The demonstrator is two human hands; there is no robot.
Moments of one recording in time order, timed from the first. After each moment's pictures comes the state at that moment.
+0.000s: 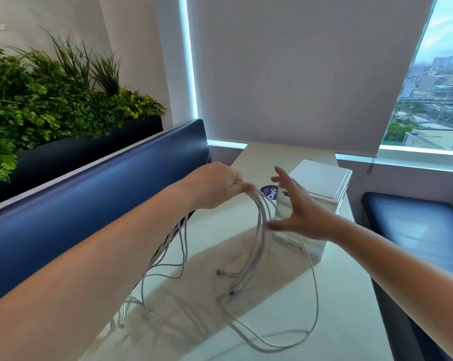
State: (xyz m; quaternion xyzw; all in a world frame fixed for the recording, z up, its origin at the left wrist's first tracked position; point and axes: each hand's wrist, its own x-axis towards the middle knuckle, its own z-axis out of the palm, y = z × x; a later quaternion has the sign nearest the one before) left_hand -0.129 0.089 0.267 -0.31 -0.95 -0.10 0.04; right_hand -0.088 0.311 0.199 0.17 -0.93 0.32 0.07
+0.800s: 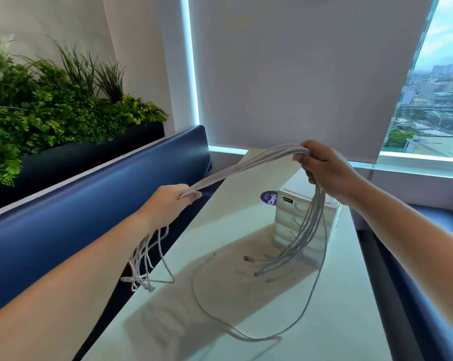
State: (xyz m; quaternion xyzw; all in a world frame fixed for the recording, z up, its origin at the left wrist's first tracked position) left_hand -0.155 0.003 0.209 -0.20 -0.92 -0.33 0.09; right_hand -0.108 0.327 0.270 0.10 -0.84 0.49 0.20
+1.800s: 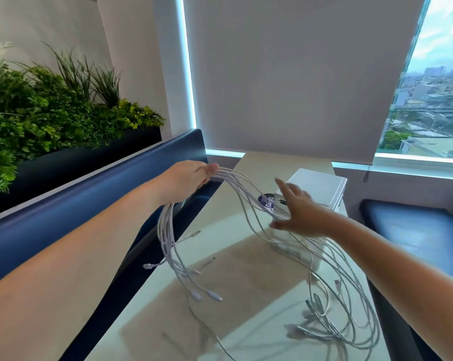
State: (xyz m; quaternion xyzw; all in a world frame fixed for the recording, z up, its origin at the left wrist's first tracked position) left_hand -0.133 0.049 0.285 -0.23 -0.92 -0.31 0.02; right_hand -0.096 0.316 0.218 0.09 -0.98 0.16 0.04
